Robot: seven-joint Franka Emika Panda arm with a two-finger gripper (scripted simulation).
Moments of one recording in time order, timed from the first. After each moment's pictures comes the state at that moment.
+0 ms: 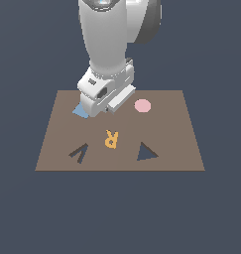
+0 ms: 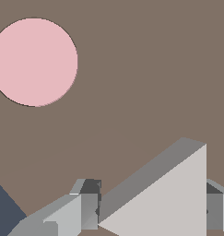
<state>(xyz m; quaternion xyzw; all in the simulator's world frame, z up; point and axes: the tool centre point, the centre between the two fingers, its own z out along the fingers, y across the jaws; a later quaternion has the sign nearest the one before) -0.078 -0.029 0.033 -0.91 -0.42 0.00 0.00</state>
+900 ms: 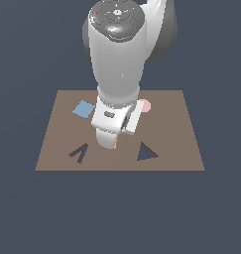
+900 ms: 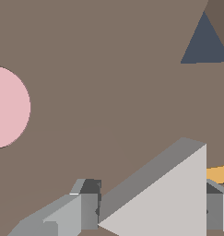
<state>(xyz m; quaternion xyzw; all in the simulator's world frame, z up) 0.007 -0.003 0.037 -0.81 -0.58 0.00 0.00</state>
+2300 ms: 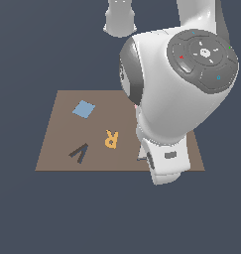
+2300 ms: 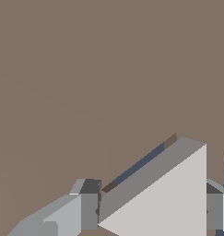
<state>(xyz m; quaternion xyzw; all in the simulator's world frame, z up) 0.088 0.078 0.039 -0.65 -0.76 0.00 0.00</state>
